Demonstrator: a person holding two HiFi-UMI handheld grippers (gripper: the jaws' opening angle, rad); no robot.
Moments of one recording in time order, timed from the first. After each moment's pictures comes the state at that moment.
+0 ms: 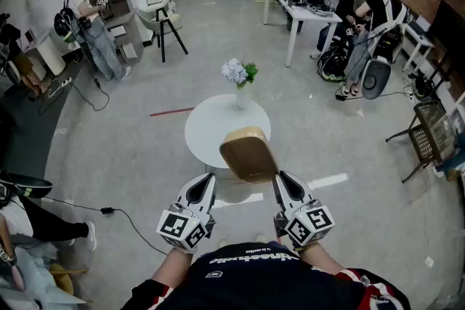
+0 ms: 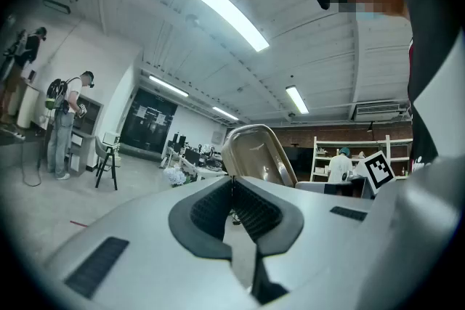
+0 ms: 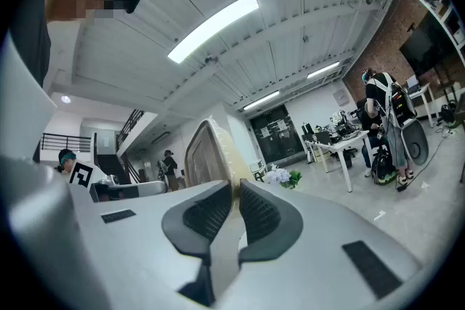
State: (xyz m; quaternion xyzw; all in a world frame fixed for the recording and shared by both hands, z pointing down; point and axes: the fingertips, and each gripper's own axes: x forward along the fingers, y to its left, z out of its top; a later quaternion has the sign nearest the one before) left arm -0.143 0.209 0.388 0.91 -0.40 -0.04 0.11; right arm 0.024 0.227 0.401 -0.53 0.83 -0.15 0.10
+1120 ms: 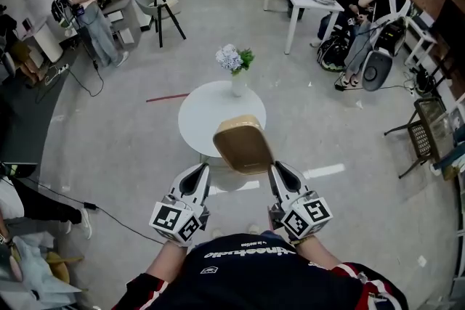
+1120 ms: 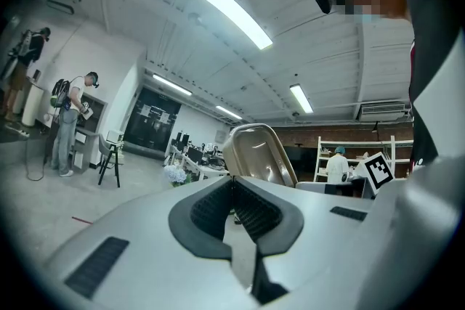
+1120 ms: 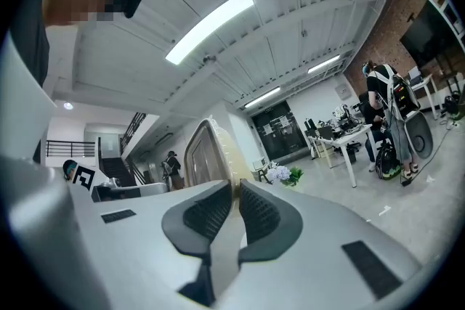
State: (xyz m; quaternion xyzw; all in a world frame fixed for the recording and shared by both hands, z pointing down) left arm -0.116 0.199 0.392 0.90 -0.41 -0.04 0.11; right arm 0.051 0.212 0.407 -0.51 0.84 -0.16 0.10
